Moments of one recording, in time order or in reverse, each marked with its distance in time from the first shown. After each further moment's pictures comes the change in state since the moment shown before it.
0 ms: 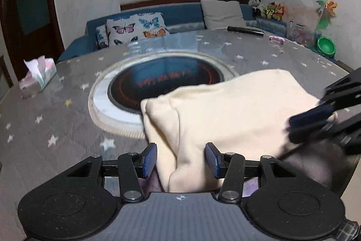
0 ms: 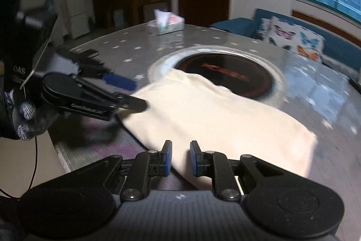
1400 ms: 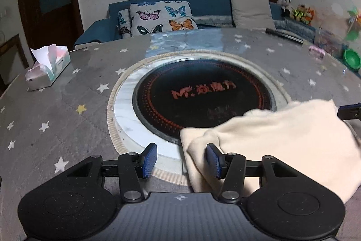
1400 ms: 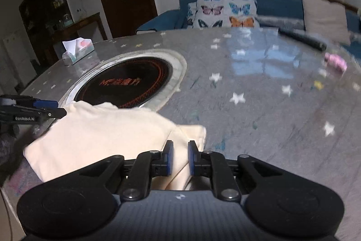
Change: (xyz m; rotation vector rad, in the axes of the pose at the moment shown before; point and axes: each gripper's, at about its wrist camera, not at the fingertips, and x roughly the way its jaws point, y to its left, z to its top) left arm 0.057 0.048 0.053 -0.115 0.052 0.078; right arm 0.014 -0.138 0.007 0.307 -0.024 -0.185
